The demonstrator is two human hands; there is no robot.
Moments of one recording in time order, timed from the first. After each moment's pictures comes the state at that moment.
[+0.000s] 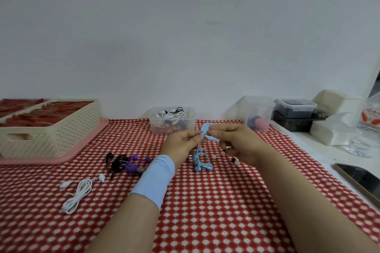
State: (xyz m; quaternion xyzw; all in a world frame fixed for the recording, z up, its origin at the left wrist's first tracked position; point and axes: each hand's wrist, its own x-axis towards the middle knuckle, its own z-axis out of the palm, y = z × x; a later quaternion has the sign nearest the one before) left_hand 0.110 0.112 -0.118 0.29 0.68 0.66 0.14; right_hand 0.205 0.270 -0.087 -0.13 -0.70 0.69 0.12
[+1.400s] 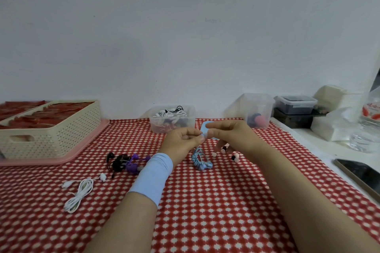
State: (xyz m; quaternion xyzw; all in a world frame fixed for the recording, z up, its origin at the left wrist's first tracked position) left_hand 0.109 0.108 -0.113 0.31 0.71 0.62 0.10; right_hand 0.210 0.267 -0.085 -0.10 -0.81 0.55 0.17
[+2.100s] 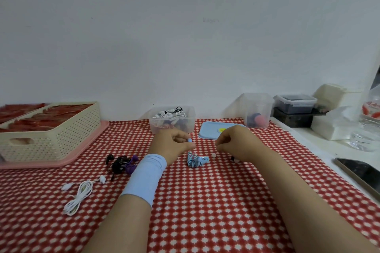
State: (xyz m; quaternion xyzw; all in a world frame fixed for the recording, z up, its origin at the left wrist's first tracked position) left_hand 0.097 0.092 -0.110 0.30 0.81 0.50 0.01; right_hand 0.204 0.284 -0.095 -0.17 -0.95 0.25 0.13
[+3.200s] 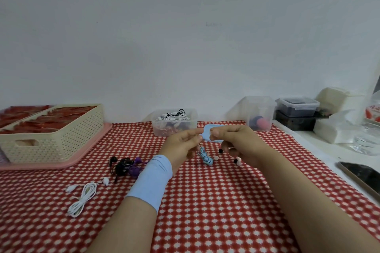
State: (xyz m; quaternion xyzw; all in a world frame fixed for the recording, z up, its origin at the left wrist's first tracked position) left_hand 0.110 0.105 -0.109 0.26 0.63 0.70 0.21; right_hand 0.209 0.268 -0.087 -0.11 -0.73 0.66 0.15
